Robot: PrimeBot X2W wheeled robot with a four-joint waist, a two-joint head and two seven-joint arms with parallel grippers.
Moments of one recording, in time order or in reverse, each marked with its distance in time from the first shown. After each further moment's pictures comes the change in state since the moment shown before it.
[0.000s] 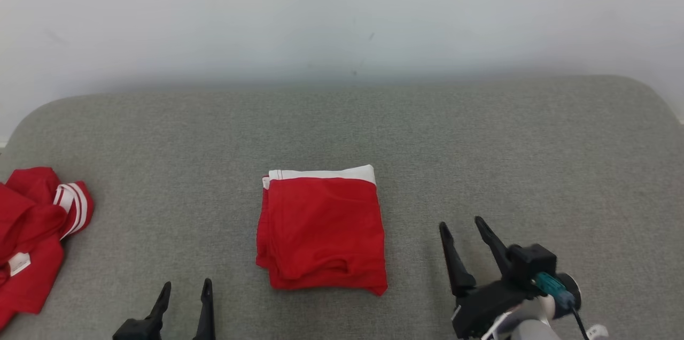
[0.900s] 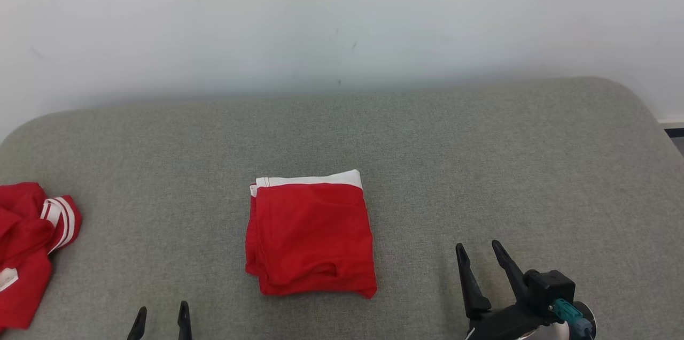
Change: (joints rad) left arm 0.113 0.000 0.071 -0.100 0.008 -0.001 0.000; right arm 0.116 0.000 -0.064 -0.077 0.007 0.000 0.000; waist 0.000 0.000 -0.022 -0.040
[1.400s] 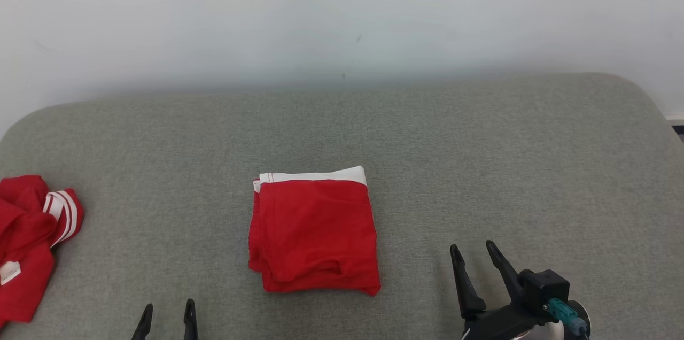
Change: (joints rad) left arm -0.003 0.000 -0.012 -0.001 -0.002 0.000 0.000; right arm -0.005 0.000 0.020 0.008 0.009 0.000 0.000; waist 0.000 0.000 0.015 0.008
